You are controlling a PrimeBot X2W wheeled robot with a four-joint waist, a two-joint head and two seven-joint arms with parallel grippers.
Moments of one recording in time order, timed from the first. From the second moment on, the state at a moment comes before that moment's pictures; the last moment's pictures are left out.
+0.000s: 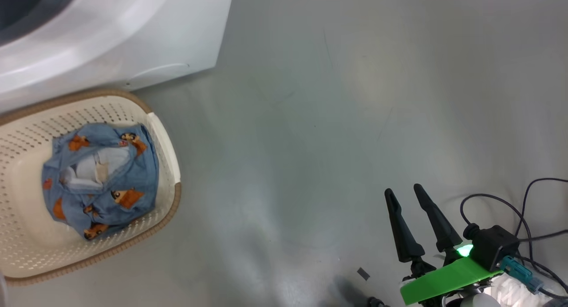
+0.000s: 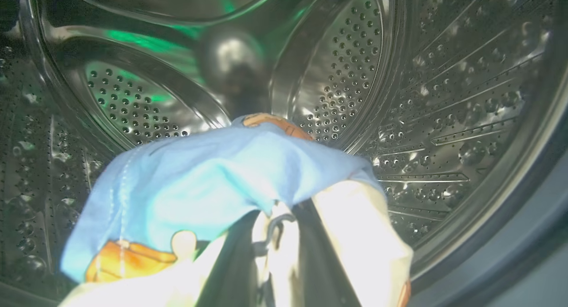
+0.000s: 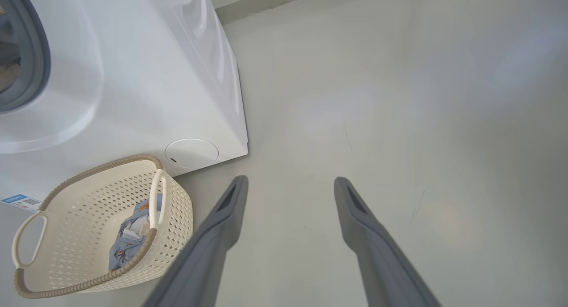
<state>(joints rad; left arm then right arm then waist) -1.24 0.30 0.04 0.85 -0.09 -0.07 -0.26 -0.09 -0.04 0.13 0.12 0.38 0.13 -0.26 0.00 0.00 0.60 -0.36</state>
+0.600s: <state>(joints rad) -1.39 0.34 -0.01 0.74 -0.06 -0.09 -0.26 -0.09 -0.04 0.15 0.08 0.41 0.13 -0.26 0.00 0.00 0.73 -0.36</state>
